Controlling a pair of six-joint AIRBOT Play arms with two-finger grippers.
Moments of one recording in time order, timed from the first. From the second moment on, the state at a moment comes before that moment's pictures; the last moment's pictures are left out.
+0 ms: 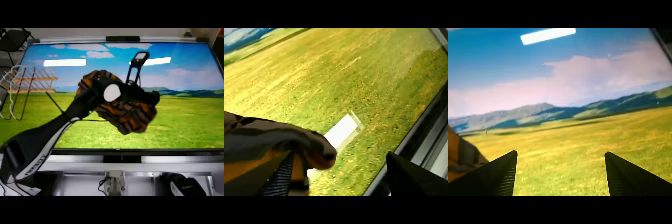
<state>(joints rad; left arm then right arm) -0.87 -1.75 1.91 1.20 -0.85 -1.71 0.13 -0.77 1.60 -1.87 1.46 1.76</state>
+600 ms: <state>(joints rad) -0.29 -1.66 1.70 1.30 -1.41 -1.70 0.13 -1.23 1.24 -1.36 1.39 1.60</state>
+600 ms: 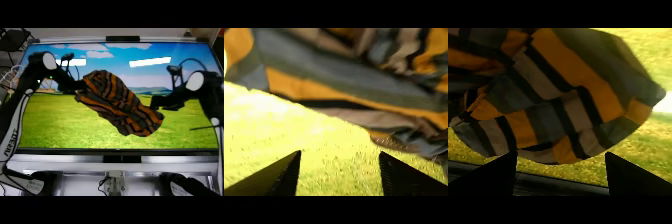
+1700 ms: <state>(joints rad) -0.34 -1.69 1.27 1.08 -0.73 -1.68 0.34 -1.46 1.19 -1.27 1.27 1.59</state>
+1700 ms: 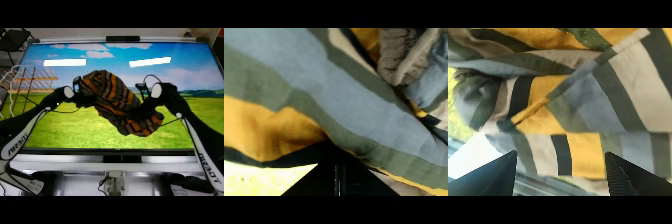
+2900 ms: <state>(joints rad) -0.23 -1.22 1.55 1.22 -0.86 -1.50 0.27 -1.19 1.55 -1.39 1.13 1.61</state>
